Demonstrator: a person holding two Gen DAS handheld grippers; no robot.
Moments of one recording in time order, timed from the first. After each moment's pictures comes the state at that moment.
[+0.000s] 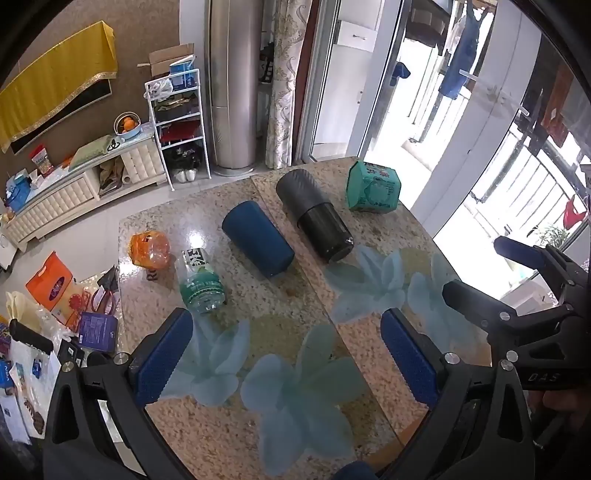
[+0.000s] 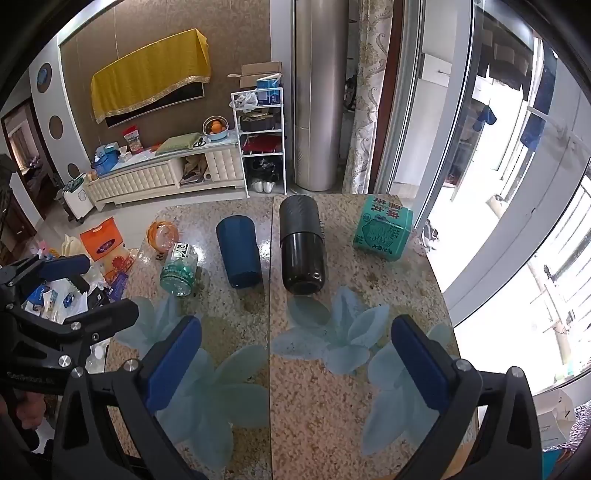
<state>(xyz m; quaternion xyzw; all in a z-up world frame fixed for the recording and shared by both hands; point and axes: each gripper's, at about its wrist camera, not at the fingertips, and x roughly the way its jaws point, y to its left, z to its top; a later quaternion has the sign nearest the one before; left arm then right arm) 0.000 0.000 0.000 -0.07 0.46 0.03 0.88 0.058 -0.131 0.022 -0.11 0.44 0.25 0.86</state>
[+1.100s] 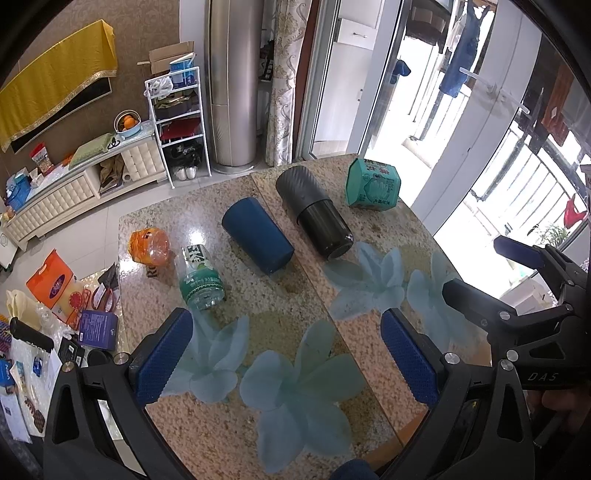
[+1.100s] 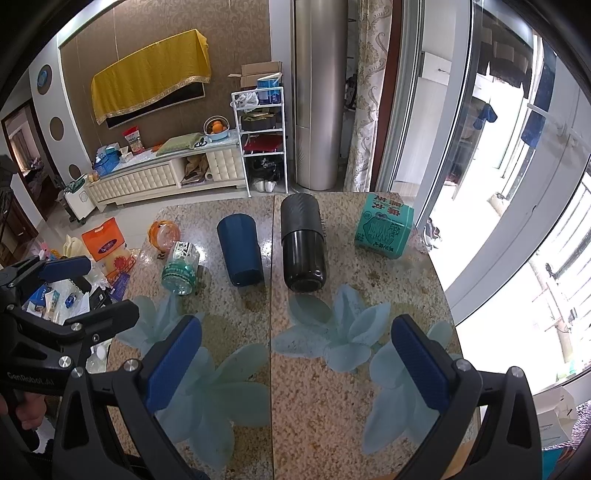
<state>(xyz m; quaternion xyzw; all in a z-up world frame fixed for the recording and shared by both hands) -0.004 0.006 0.002 -0.07 0.46 0.03 0.88 0.056 -0.132 0.023 -0.11 0.44 0.25 0.86</state>
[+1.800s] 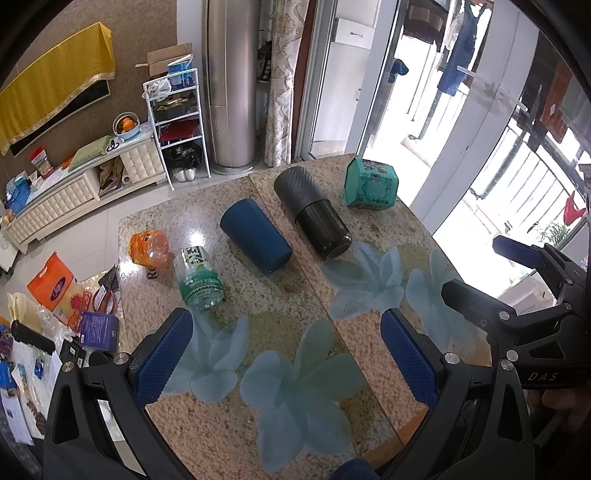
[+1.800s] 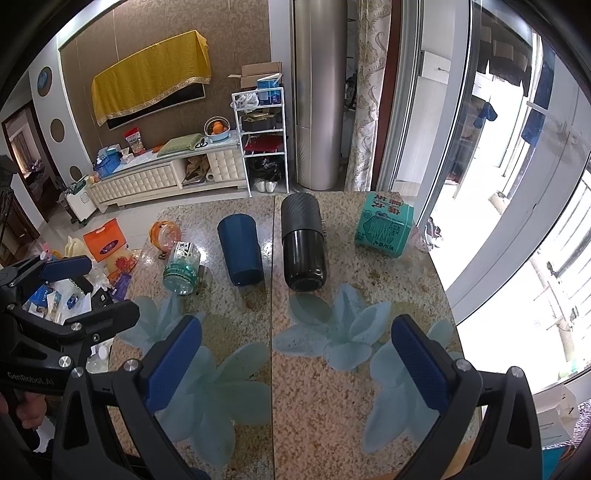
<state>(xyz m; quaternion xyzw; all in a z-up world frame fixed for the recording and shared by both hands) -0.005 0.004 0.003 -0.06 0.46 0.03 0.89 0.055 -0.134 0.024 -0.11 0.44 0.25 0.85</state>
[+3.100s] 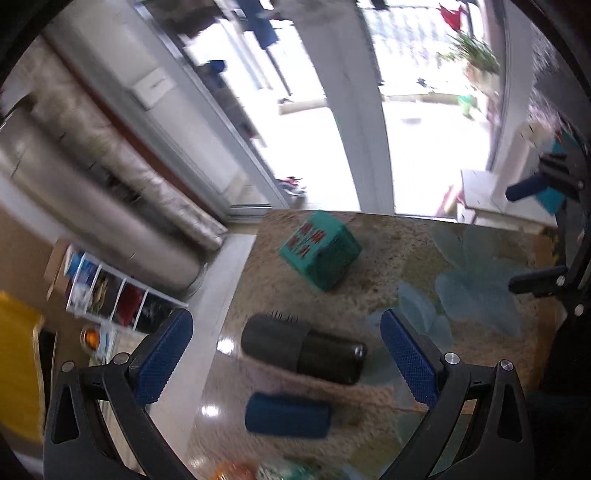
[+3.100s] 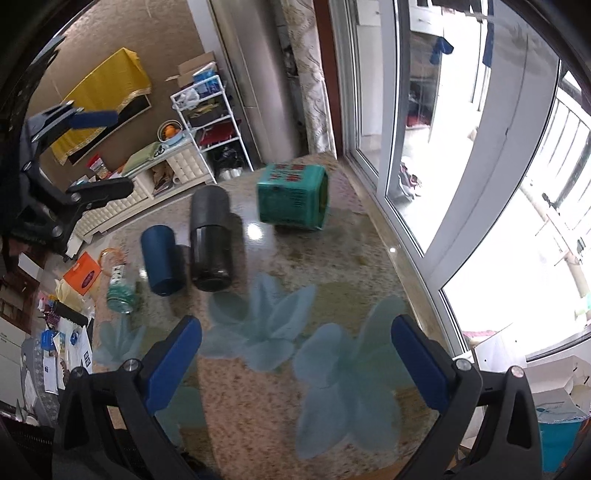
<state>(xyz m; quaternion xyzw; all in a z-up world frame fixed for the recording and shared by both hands) 0.217 -0.130 0.012 0.33 0.41 -0.19 0.83 0.150 -0.241 -0.009 -0.02 0.52 0.21 0.83</state>
